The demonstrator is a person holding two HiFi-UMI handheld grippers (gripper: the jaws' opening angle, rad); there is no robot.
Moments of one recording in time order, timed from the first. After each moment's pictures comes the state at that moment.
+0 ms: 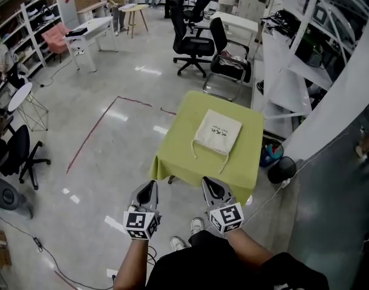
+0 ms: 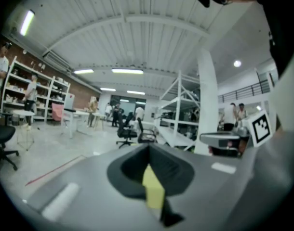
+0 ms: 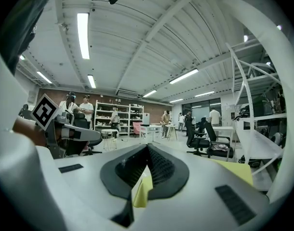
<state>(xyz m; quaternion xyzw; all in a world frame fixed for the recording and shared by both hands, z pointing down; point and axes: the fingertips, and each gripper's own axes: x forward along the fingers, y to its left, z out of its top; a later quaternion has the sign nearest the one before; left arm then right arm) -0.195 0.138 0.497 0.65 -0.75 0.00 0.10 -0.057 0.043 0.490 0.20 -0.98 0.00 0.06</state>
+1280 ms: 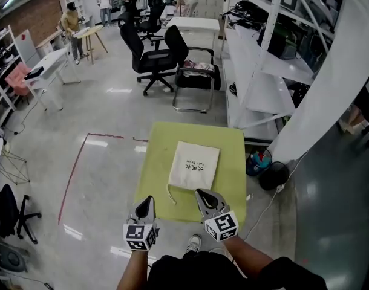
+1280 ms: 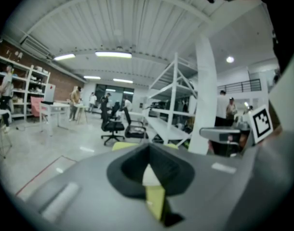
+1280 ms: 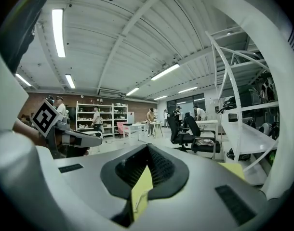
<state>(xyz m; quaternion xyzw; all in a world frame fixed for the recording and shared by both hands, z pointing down) -0.210 -0.108 0.534 0.71 -0.69 0.05 0.13 -0.062 -0.176 0.519 0.28 -0.96 0.04 0.06</state>
